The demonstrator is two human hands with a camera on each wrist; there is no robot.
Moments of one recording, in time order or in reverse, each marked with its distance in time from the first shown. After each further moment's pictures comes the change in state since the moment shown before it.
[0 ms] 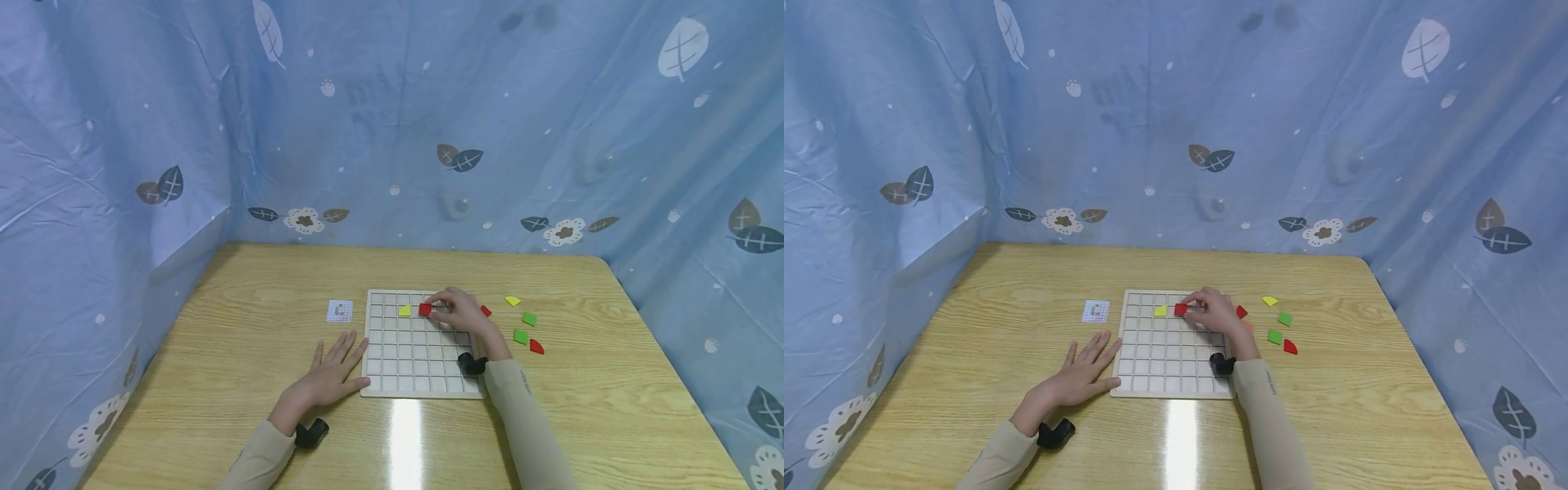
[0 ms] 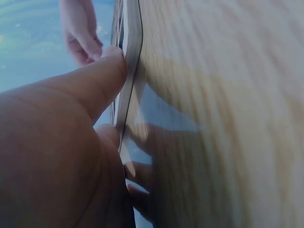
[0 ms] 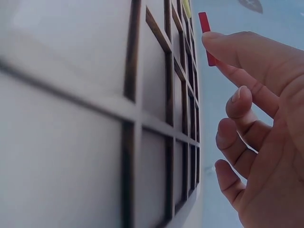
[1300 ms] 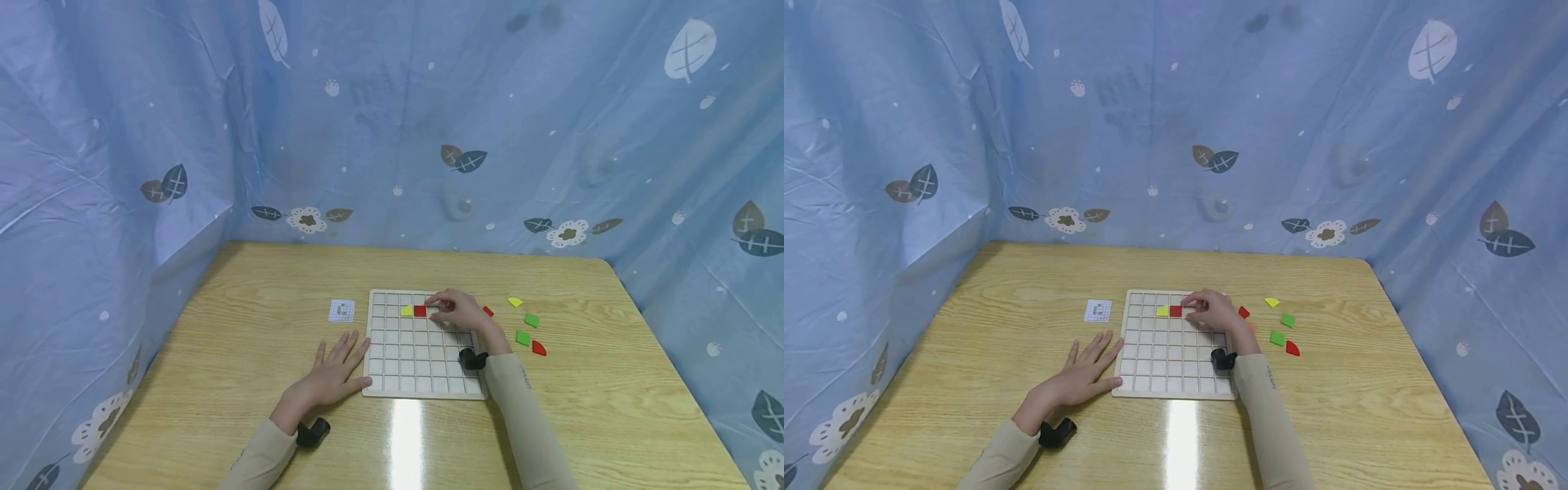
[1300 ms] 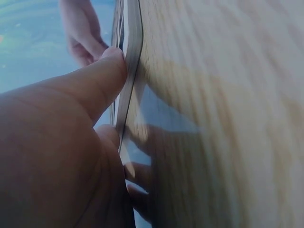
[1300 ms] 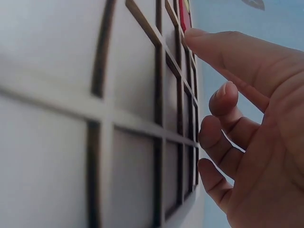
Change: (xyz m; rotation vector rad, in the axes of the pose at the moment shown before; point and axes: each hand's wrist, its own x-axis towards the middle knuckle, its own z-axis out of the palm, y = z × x) left_hand -0.001 0.002 -0.003 -0.025 0.001 0.030; right_hand 0.010 0.004 0.001 0.112 -0.106 0.109
